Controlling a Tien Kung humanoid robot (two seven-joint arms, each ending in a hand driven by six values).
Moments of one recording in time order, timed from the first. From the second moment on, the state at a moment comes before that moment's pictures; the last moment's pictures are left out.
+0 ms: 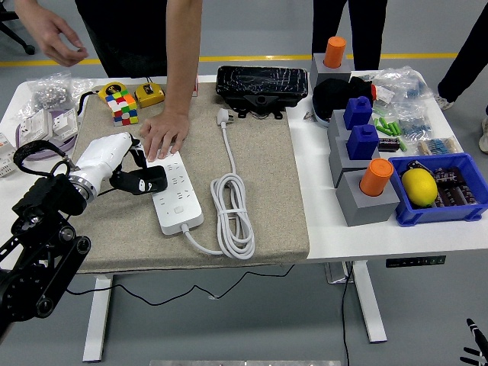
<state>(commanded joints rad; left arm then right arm) -0.31 0.18 -1.28 -1.29 2.25 -0.06 0.18 0.19 -0.15 1.42 0.18 -1.10 -0.08 -0.09</state>
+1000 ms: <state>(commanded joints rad) -0.26 0.14 -1.49 -1.42 1.82 0.15 -0.04 0.20 -0.18 1.40 0.18 -1.09 -0.07 -0.09</state>
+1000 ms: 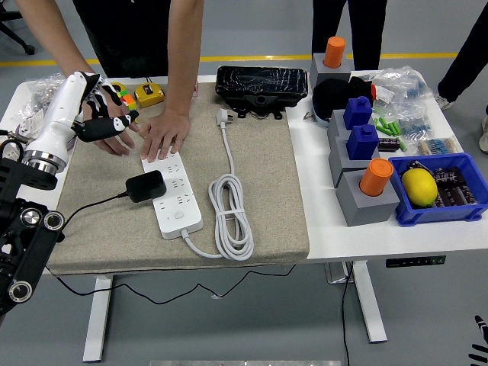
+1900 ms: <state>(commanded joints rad) -0.10 0.14 -1.73 -1.35 1.17 0.09 -0.23 0.18 -0.15 1.44 0.18 -1.18 -0.08 -0.12</state>
